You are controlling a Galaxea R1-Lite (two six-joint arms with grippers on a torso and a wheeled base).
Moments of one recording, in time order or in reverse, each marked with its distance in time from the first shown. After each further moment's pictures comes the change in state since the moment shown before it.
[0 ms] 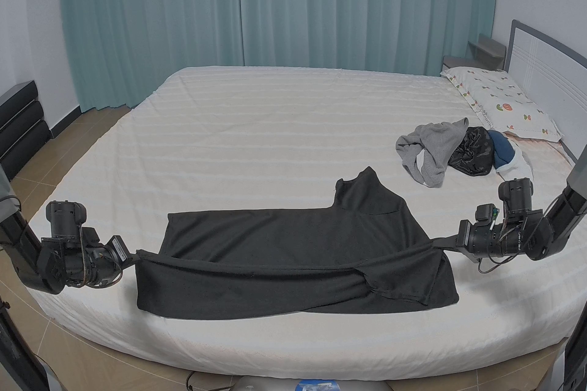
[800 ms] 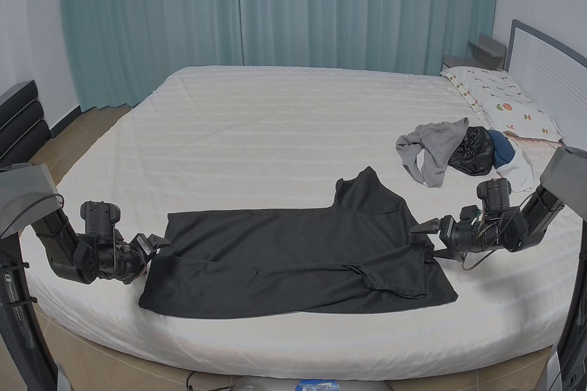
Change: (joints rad) left arm -0.075 0.261 -0.210 -0.008 0.107 -0.129; right arm 0.019 0.195 -0.213 0.060 -0.039 0.165
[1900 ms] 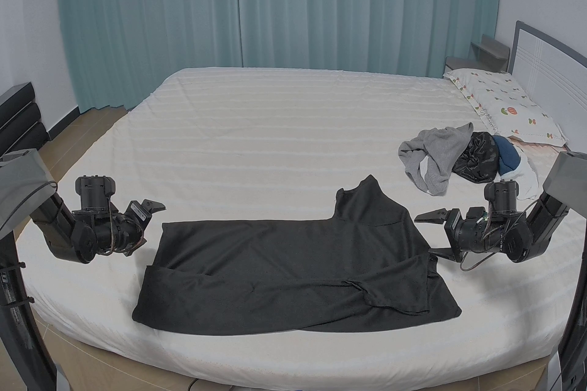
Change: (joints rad) left arm 0.010 -0.032 -0.137 -0.002 -0.009 -0.149; right arm 0.002 -0.027 0.113 -0.229 0.017 0.289
